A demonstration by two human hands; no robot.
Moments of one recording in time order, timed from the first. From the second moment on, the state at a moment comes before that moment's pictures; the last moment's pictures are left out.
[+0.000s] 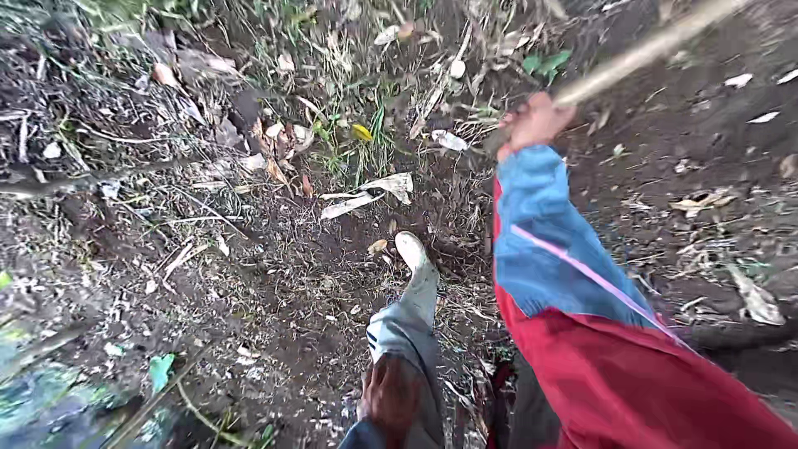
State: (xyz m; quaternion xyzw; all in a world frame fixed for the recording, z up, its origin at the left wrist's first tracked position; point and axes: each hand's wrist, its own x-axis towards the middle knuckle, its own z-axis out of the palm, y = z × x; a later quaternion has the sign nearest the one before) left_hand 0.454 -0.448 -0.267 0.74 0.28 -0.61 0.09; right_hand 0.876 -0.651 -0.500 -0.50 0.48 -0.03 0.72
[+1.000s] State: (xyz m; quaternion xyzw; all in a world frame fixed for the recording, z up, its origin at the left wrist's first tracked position) left_hand 0.469 -0.439 -0.276 0.75 0.27 -0.58 0.13; right_hand 0.636 -0.605 -0.536 -0.65 0.35 0.50 0.44
